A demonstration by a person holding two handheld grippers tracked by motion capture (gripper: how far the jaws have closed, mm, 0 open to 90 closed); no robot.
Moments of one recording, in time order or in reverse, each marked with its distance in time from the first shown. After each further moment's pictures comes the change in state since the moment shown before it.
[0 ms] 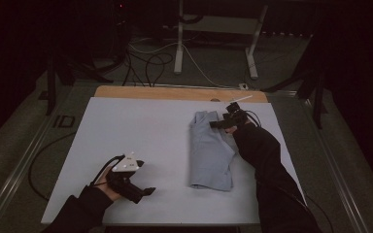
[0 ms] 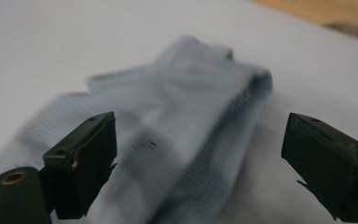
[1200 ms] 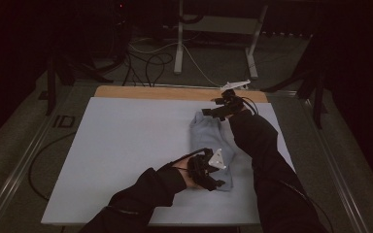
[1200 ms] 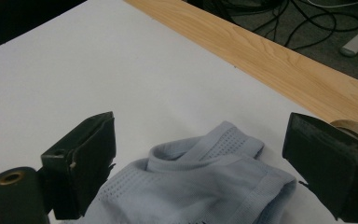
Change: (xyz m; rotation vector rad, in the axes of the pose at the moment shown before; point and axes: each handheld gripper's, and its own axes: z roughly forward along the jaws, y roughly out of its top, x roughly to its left) left arm -0.078 0.153 0.137 0.146 -0.159 0.320; right arm 0.032 0.053 -0.026 -0.125 0.072 -0.130
